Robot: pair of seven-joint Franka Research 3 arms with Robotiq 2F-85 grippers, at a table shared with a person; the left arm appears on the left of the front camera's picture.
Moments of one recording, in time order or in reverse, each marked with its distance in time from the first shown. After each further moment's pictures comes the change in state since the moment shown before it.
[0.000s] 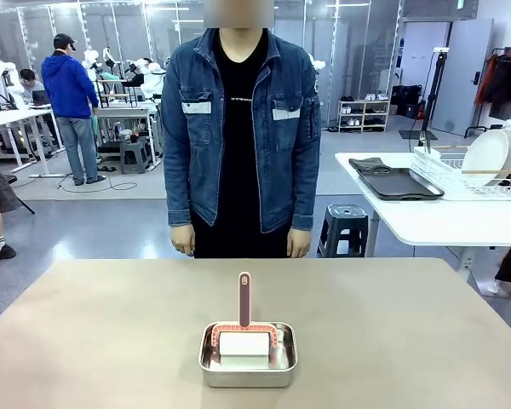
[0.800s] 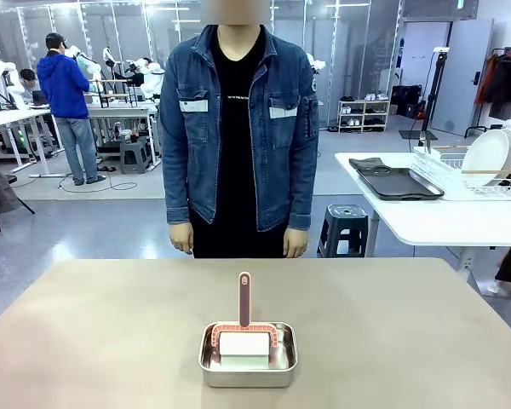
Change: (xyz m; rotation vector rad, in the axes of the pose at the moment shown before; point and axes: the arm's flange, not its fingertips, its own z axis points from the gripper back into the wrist) left arm 0.000 0.000 0.000 -0.001 0.000 0.001; right arm 0.000 0.000 0.000 0.000 0.000 0.000
